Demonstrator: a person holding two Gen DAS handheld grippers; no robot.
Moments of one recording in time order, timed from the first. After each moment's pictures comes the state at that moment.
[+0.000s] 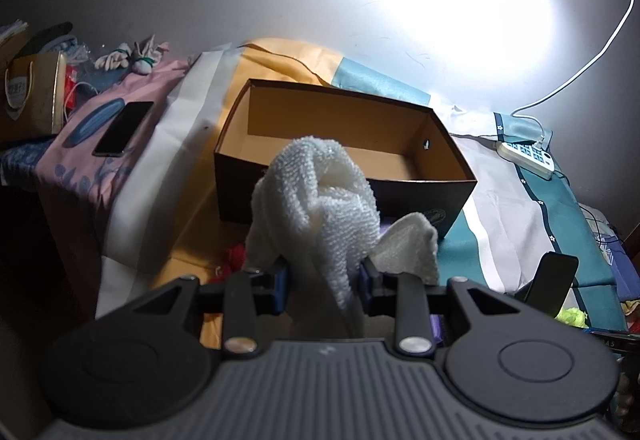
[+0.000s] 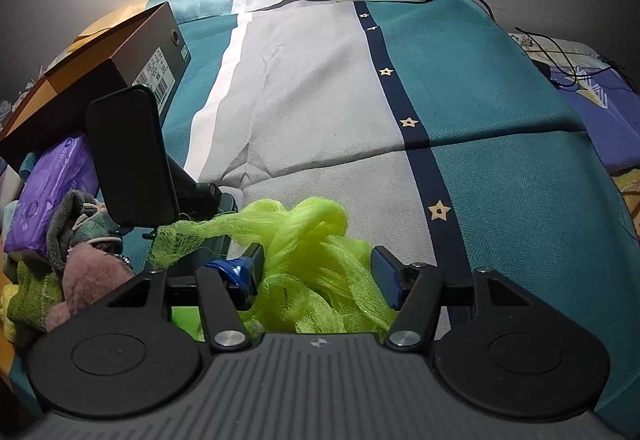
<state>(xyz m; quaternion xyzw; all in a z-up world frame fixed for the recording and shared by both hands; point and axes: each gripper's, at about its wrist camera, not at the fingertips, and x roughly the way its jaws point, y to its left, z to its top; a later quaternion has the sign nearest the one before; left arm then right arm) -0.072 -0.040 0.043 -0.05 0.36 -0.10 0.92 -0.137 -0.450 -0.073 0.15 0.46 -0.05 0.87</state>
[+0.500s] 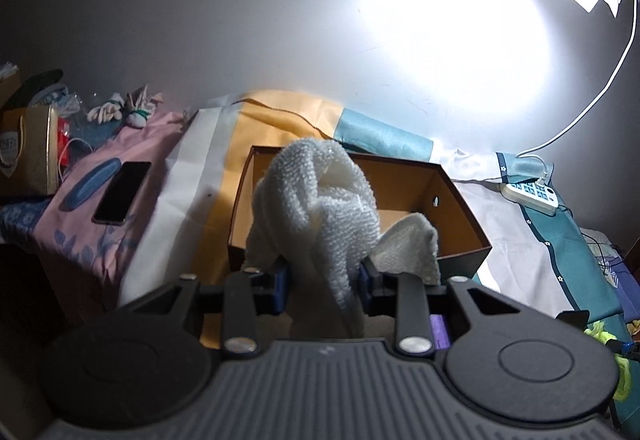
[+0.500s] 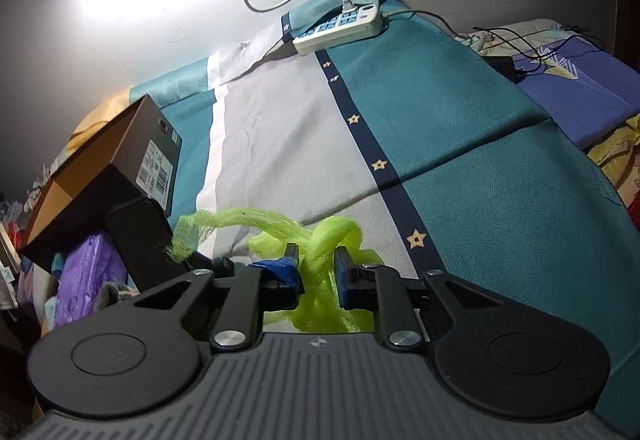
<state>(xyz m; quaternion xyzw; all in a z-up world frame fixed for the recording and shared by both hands) -0.020 -0.020 0.078 -0.03 0.31 -0.11 0.94 -0.152 -0.475 -0.037 0.26 0.38 -0.10 0.88</state>
